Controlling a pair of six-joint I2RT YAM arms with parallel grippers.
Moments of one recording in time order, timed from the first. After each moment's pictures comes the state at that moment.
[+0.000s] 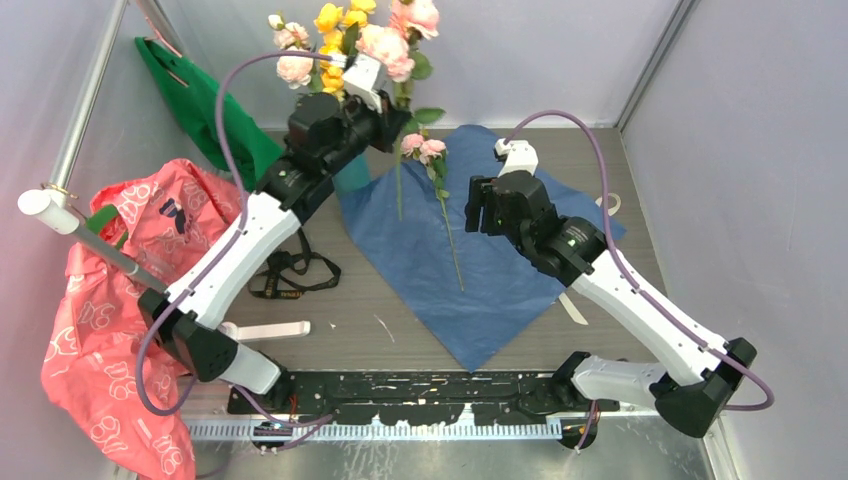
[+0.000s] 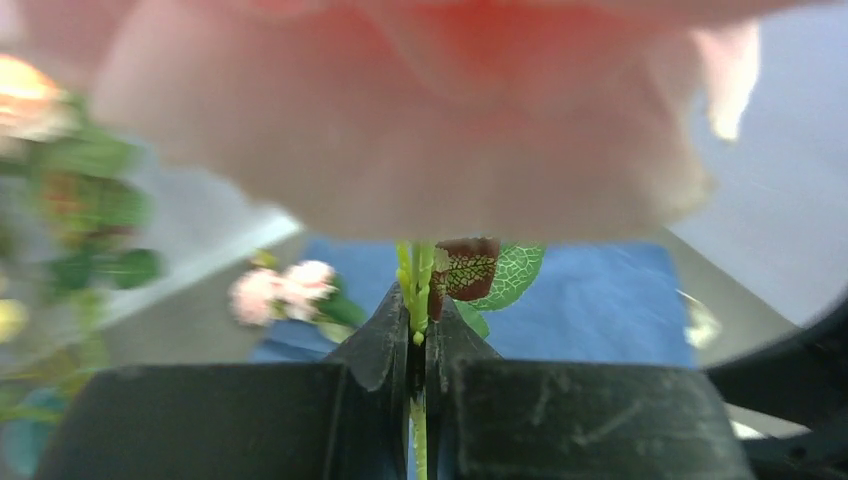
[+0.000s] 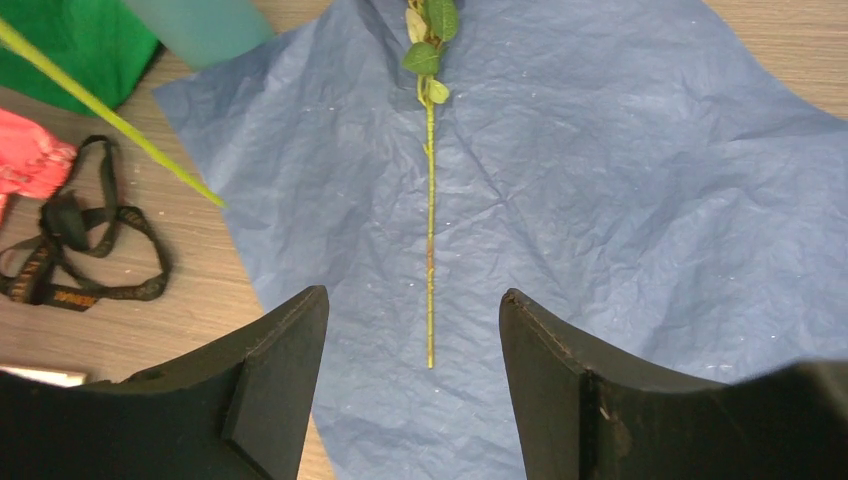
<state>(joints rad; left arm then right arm) -0.60 1.51 1.62 -0.14 0.14 -0.12 0.73 1.13 1.24 -0.63 0.41 0.42</state>
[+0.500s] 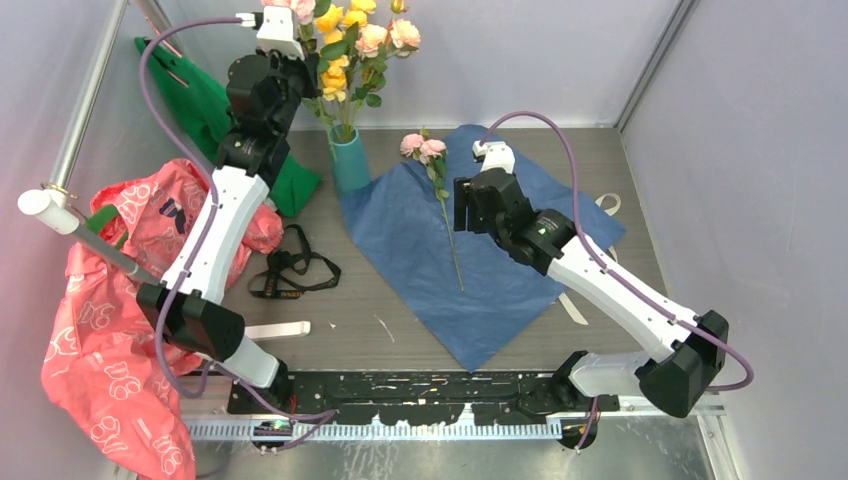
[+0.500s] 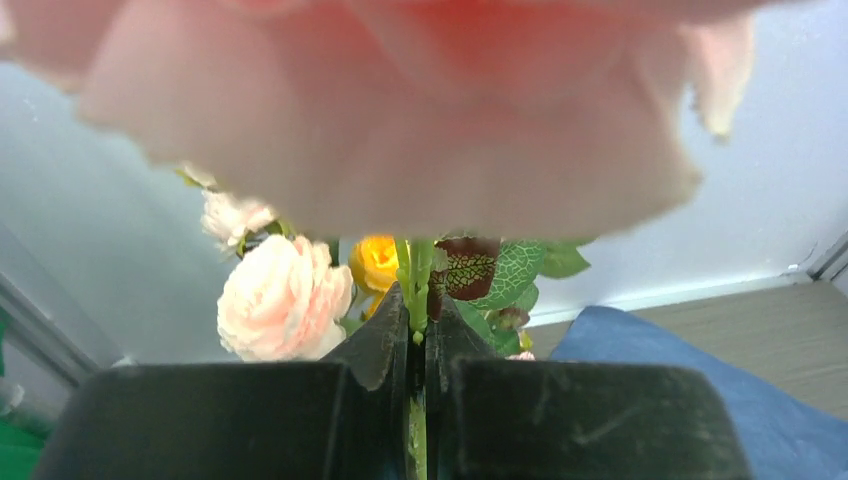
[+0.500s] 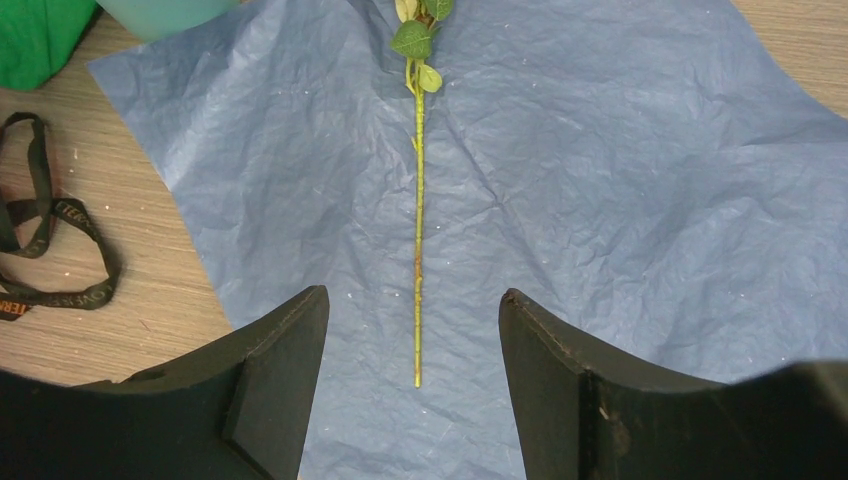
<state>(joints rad) -0.29 1.54 1.73 -0.05 -0.10 0.02 0.73 1.25 1.22 -0.56 0.43 0.38</state>
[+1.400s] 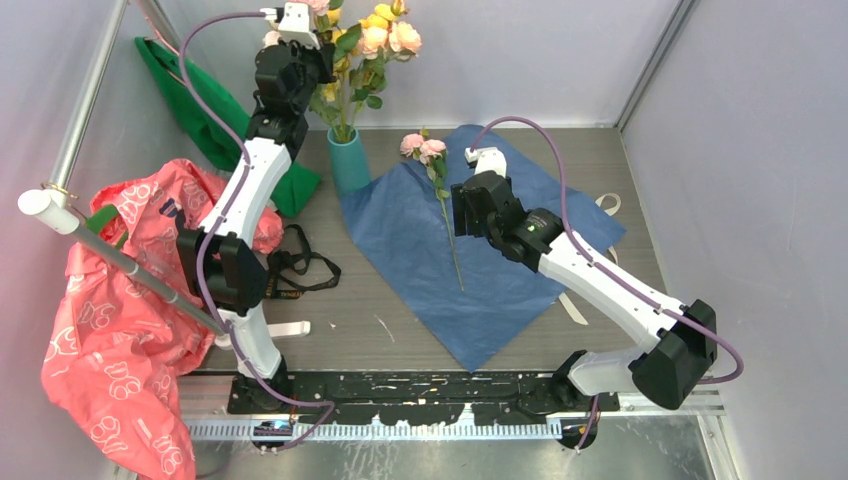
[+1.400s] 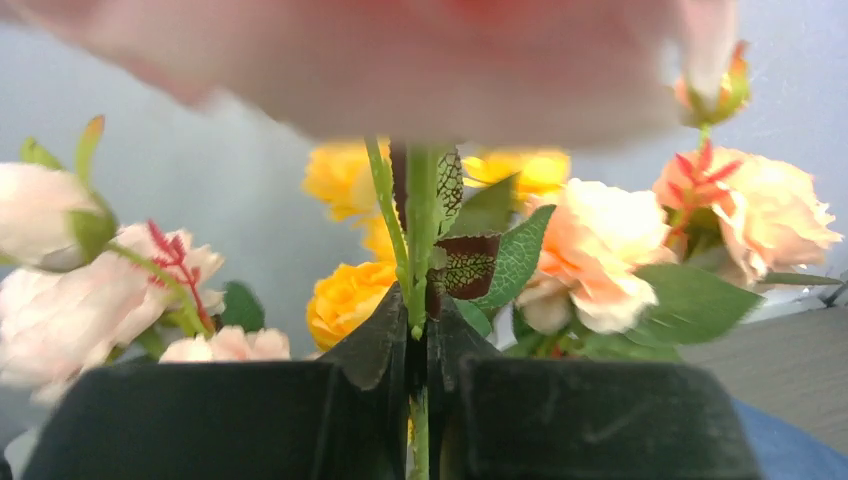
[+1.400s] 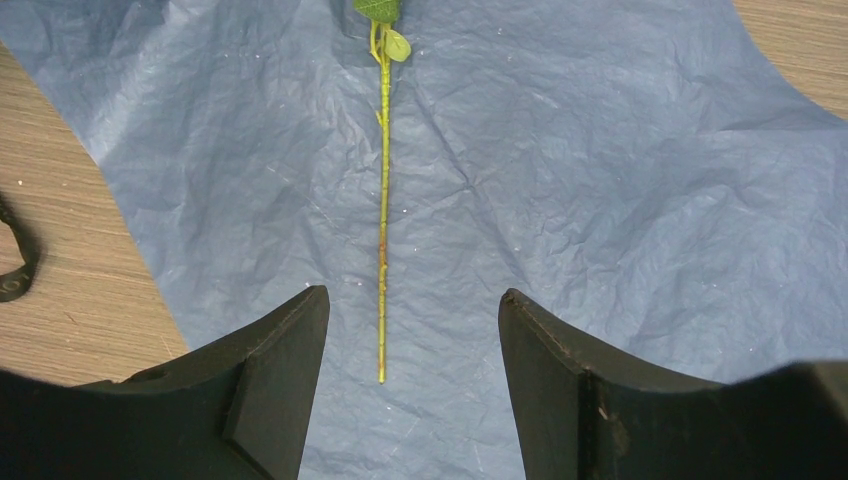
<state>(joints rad) -0.21 1.85 1.89 0.11 0.02 -0.04 0.72 1.31 1.19 -0.55 0.45 0.33</state>
